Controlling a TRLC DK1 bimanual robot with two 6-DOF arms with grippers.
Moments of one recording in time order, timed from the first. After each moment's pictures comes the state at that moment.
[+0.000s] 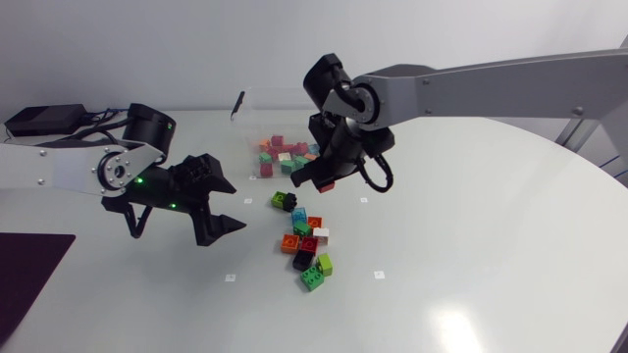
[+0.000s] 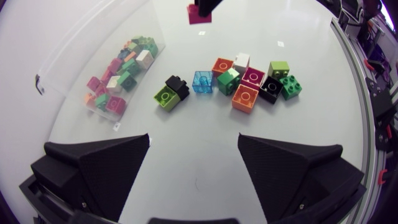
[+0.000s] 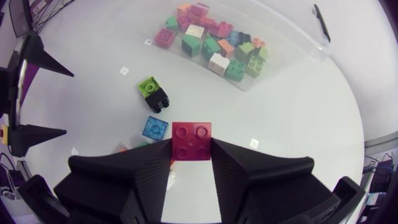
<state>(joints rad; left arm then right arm) -0.20 1.65 0.91 -0.26 0.45 0.96 0.61 1.97 1.54 -0.66 0.10 0.08</state>
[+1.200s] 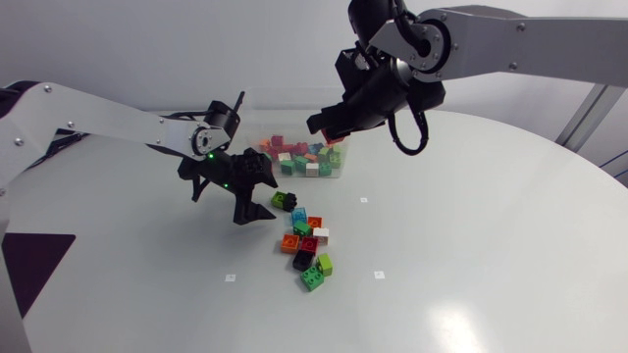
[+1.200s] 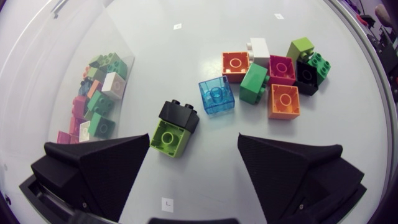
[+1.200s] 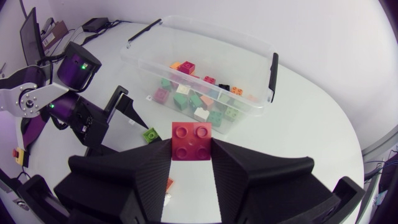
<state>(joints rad) -0.28 2.11 1.38 -0.43 0.48 1.27 0.53 1.81 1.56 -0.58 0.03 0.06</state>
